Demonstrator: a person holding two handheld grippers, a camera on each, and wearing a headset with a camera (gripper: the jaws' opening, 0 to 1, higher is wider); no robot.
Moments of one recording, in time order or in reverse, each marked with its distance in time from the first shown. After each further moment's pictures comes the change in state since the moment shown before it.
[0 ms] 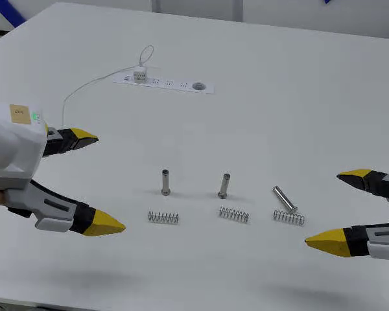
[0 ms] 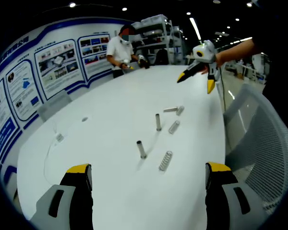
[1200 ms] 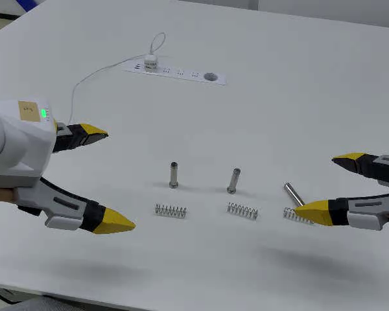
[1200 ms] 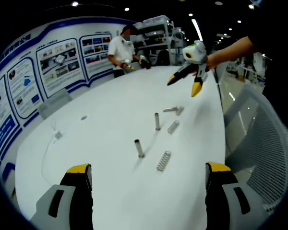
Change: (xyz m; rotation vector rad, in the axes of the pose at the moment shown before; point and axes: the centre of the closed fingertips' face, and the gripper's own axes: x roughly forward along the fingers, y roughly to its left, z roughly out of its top) left arm 0.004 -0.003 -0.004 -0.018 -0.006 0.005; right arm 0.037 -0.028 0.010 0.019 0.033 -0.044
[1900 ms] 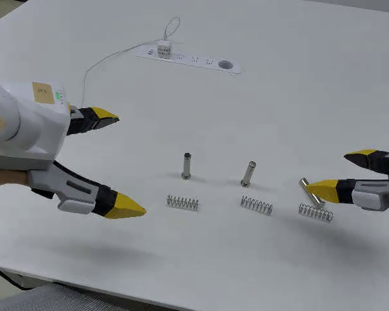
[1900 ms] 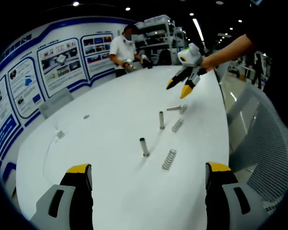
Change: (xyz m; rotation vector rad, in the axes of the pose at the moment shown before) left arm 0.001 0.011 -0.005 0.000 0.001 0.013; right arm 0.024 -0.036 -0.008 0.119 0.032 -0.084
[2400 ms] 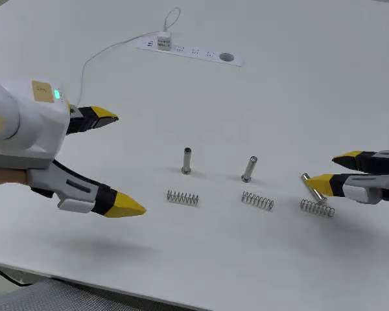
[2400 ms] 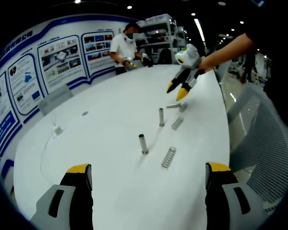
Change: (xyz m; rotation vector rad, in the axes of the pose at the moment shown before) left arm 0.007 0.000 -0.008 -0.019 0.012 -0.009; right arm 0.021 0.003 -0.016 -0.047 0.101 -0.003
